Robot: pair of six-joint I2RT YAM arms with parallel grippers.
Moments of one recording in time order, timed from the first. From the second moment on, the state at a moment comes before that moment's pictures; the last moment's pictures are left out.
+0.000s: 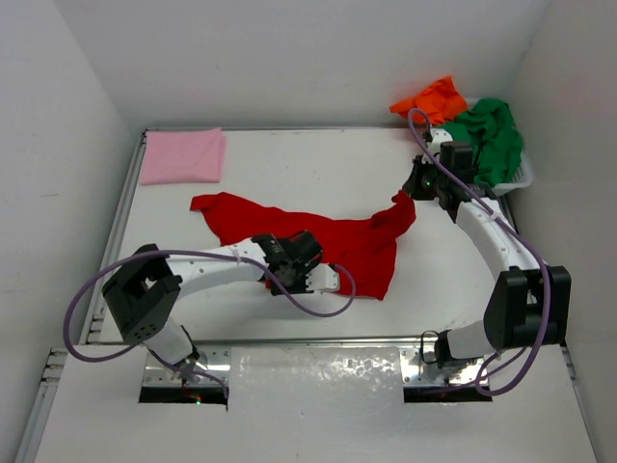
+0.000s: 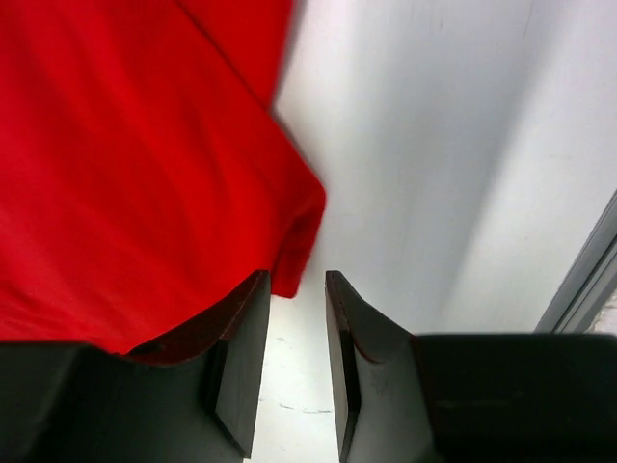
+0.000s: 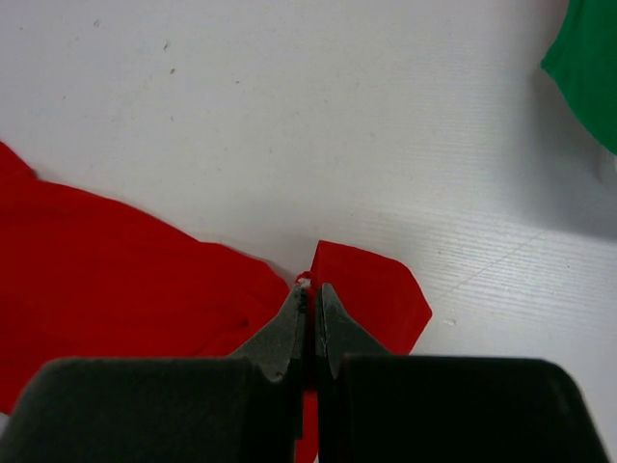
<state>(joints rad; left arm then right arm) -0.94 1.58 0.97 -0.72 -0.05 0.62 0.05 1.44 1.06 -0.26 -0.21 0.12</state>
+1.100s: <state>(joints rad) -0.94 1.66 0.91 -0.61 -0.25 0.59 0.05 1.45 1.06 -0.27 -0.19 0.10</state>
